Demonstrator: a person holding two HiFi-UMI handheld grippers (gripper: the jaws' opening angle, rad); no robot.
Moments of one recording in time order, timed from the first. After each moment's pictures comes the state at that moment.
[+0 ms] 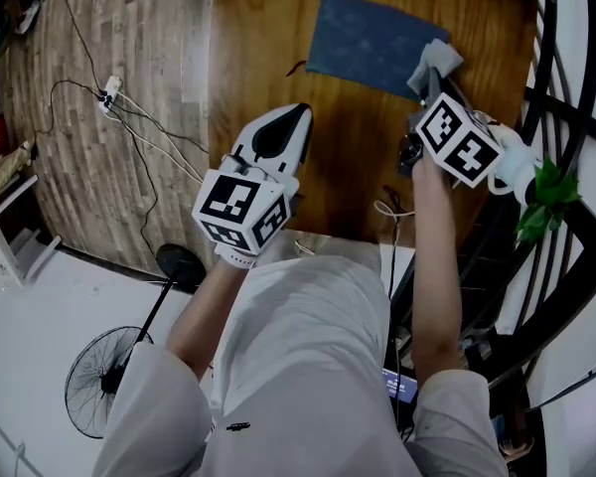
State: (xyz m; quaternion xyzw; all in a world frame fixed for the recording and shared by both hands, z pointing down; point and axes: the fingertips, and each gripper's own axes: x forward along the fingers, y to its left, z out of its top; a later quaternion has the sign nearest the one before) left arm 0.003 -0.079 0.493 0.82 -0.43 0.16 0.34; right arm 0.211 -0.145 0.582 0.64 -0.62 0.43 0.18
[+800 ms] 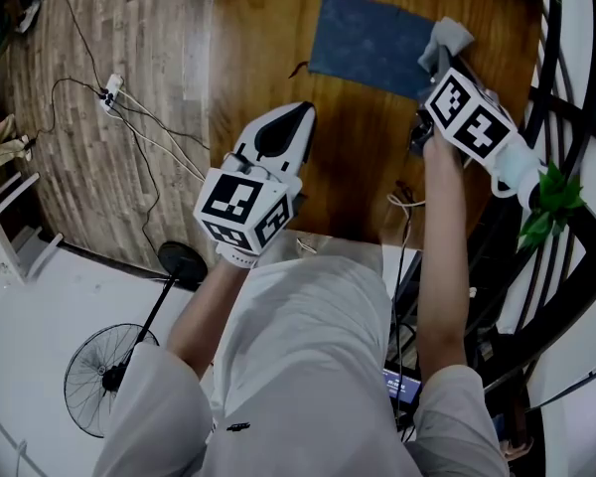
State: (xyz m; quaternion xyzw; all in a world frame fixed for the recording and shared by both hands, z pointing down) left arm 0.005 -0.083 0.497 0.82 -0.43 0.16 0.34; right arm 0.219 -0.185 0.582 0.64 -0.63 0.39 0.19
